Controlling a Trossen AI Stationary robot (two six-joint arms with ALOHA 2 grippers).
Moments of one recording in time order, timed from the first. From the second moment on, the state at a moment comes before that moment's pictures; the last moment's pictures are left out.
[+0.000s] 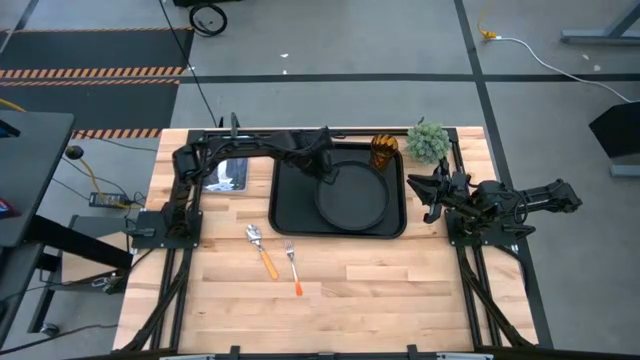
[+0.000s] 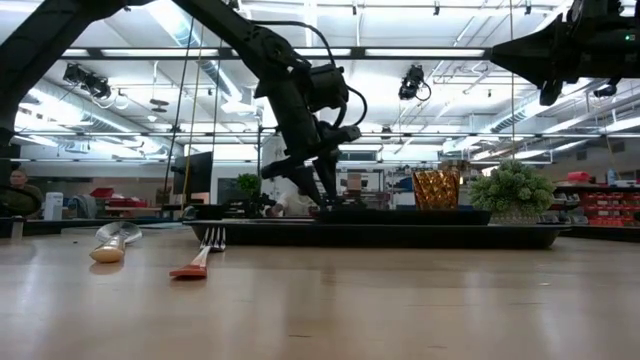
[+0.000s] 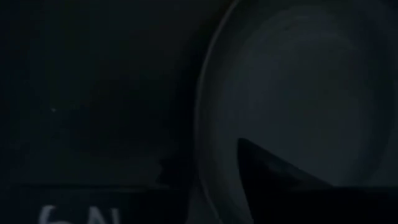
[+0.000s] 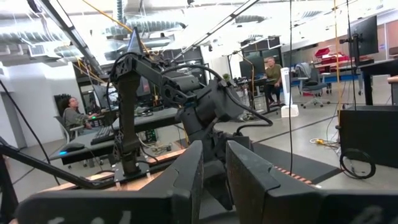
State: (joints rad) left arm 0.39 2.05 1.55 -0.61 0.06 -0.63; right arm 0.15 0.11 0.07 0.32 0.53 0.04
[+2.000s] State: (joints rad) left arm -0.49 1.85 1.55 -1.13 -0.45 -1.28; right arm 0.15 0.11 0.07 0.32 0.52 0.04
